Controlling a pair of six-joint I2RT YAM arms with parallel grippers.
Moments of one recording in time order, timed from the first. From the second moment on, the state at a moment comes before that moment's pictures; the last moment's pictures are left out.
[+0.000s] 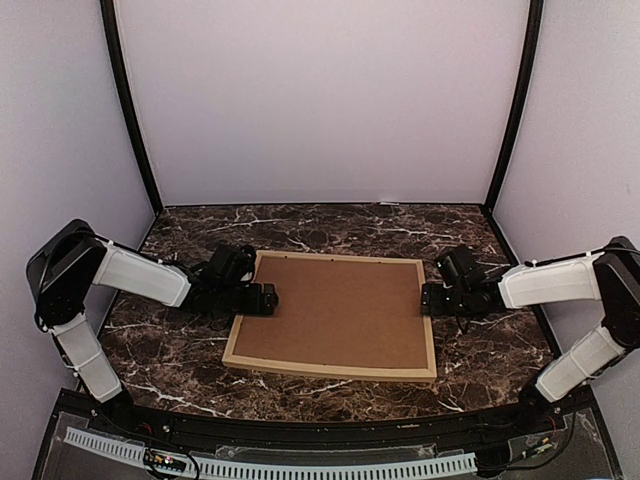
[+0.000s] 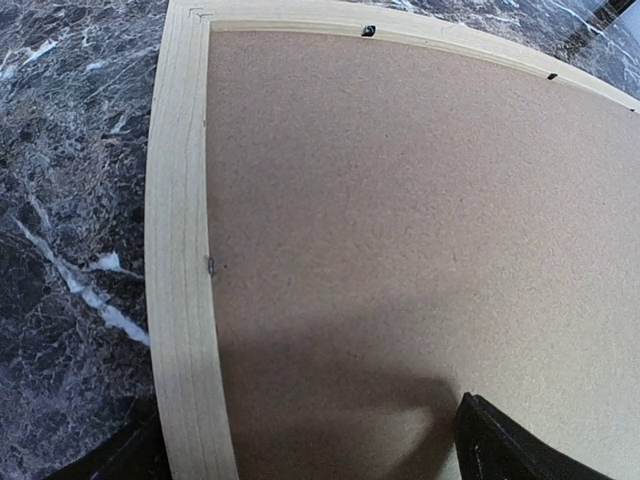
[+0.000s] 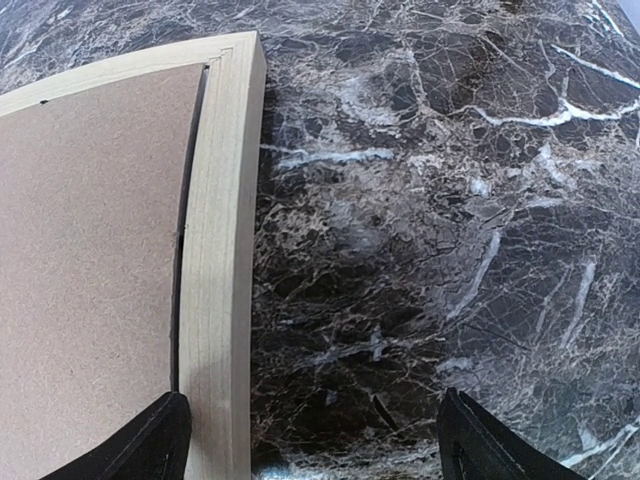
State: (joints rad) left arm -0.68 1.73 0.79 0.08 -0.10 -0.52; right arm 0.59 1.48 0.64 -0.15 0.29 0.56
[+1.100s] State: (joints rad) left arm -0.70 1.76 0.82 0.06 -0.17 -0.56; right arm 0.72 1.59 0.71 -0.17 0.55 0.71
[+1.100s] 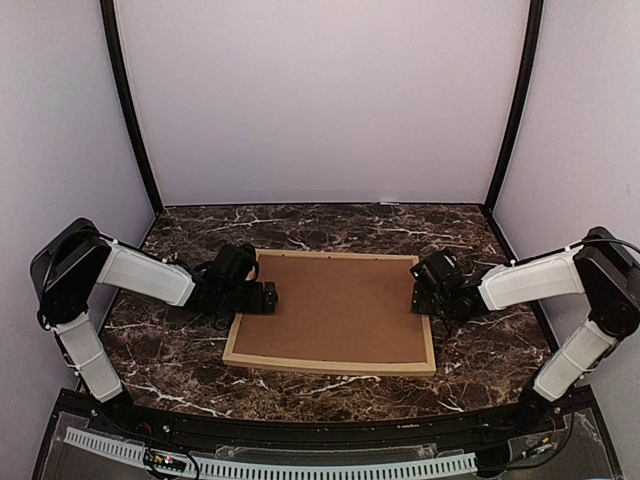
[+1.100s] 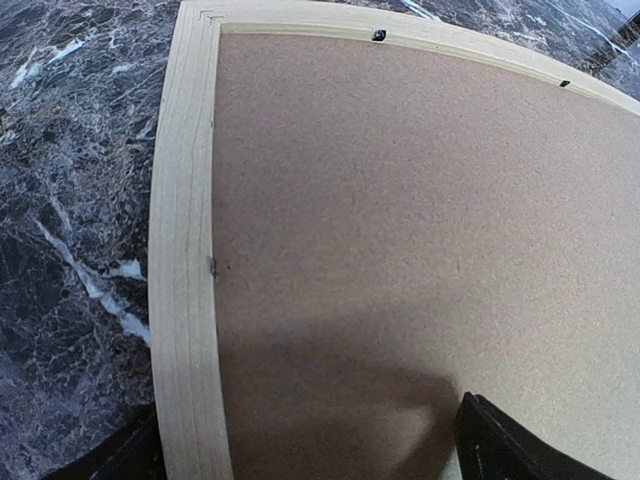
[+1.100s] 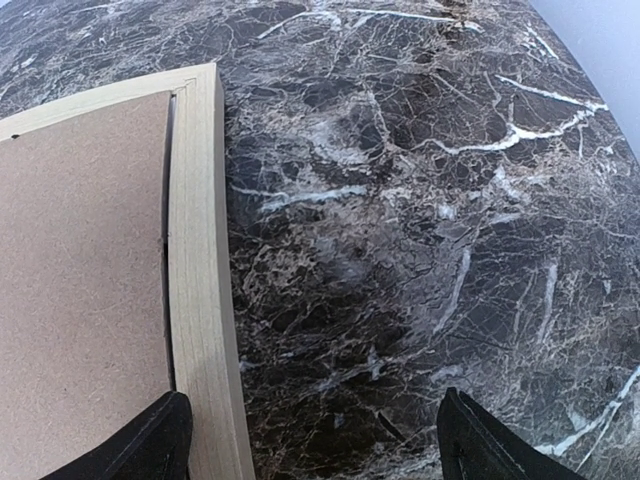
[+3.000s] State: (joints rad) left arm -0.82 1.70 0.82 0.02 0.14 -0.65; right arm 0.40 1.13 0.54 -0.53 0.07 0.64
